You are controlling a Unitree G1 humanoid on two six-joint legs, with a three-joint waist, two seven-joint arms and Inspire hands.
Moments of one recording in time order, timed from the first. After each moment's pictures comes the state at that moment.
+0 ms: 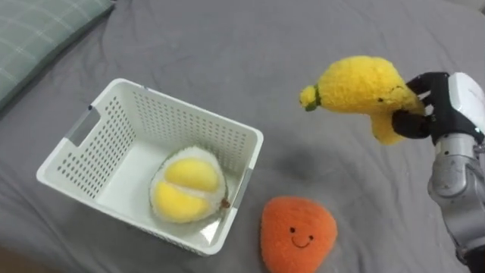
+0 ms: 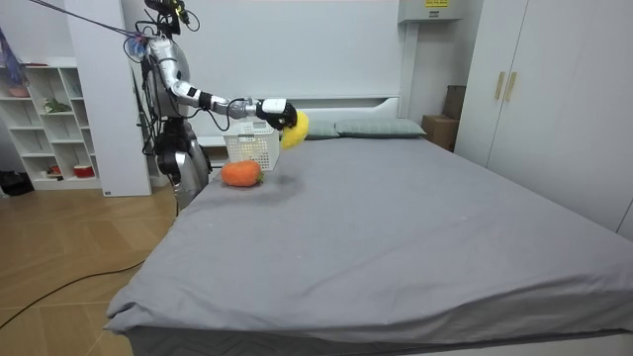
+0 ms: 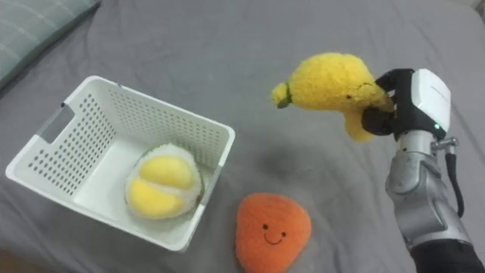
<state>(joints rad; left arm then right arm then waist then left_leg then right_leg) 0.17 0.26 0.04 1.04 -0.31 0.03 0.12 -0.25 -0.54 0.07 0.31 -0.47 0.05 -0.30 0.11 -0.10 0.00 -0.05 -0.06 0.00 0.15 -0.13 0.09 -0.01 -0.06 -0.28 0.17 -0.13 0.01</state>
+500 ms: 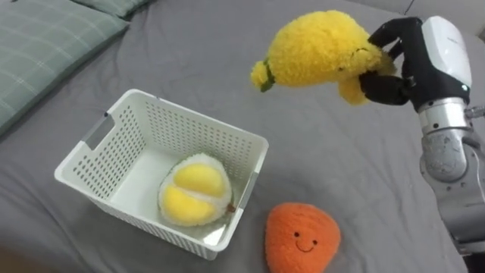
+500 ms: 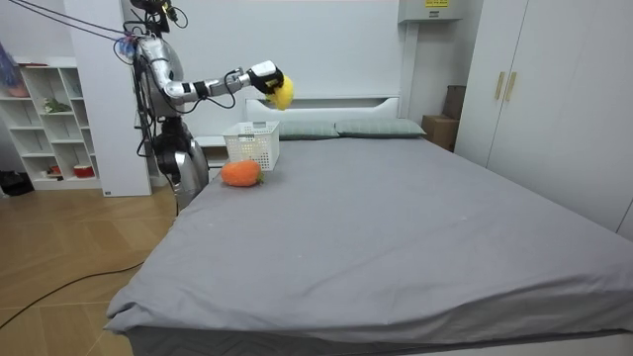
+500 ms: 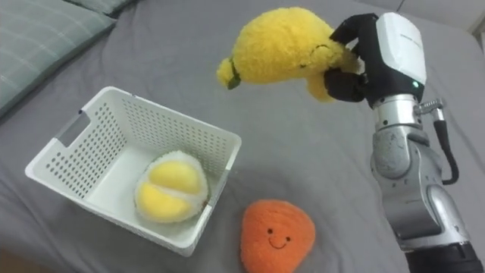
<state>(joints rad) 0.18 0.22 0.12 1.02 -0.24 0.04 0.13 -0.23 -0.52 0.08 -0.09 -0.53 0.09 -0.14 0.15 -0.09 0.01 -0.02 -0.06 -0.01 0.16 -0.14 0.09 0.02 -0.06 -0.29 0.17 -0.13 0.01</state>
